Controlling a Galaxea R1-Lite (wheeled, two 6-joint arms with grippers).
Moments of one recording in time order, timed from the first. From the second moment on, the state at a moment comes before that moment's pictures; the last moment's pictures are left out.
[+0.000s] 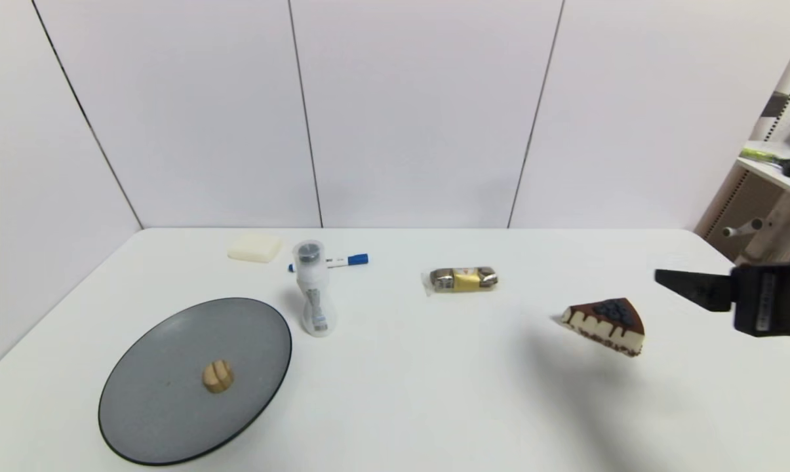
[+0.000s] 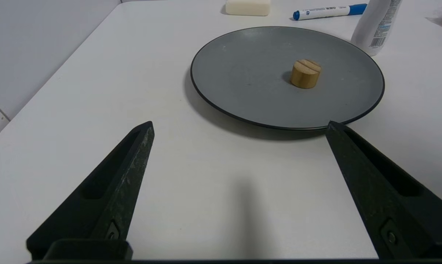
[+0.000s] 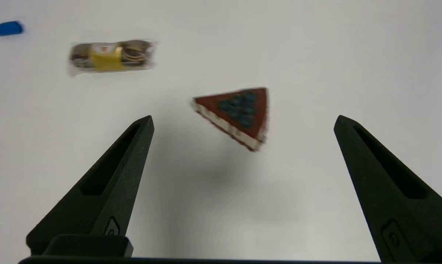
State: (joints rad) left arm 0.01 0.00 0.00 0.00 0.00 0.01; right arm 0.32 1.13 -0.78 0.09 -0.27 0.15
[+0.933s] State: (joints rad) left arm 0.01 0.00 0.00 0.00 0.00 0.01; right arm -0.03 0.35 -0.28 0.08 -0.14 -0.10
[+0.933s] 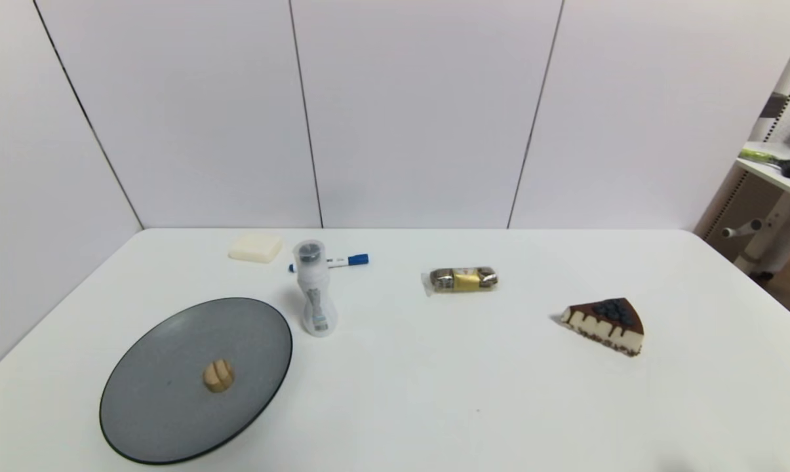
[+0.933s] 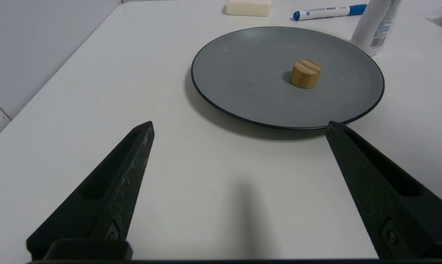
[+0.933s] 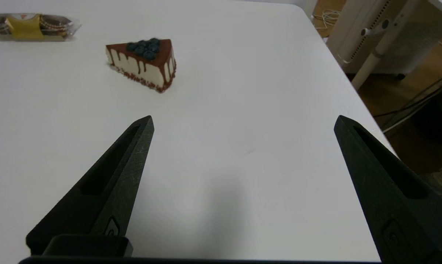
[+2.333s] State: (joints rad) left arm 0.01 0.00 0.00 0.00 0.00 0.01; right arm -0.01 0.00 0.00 0.00 0.00 -0.02
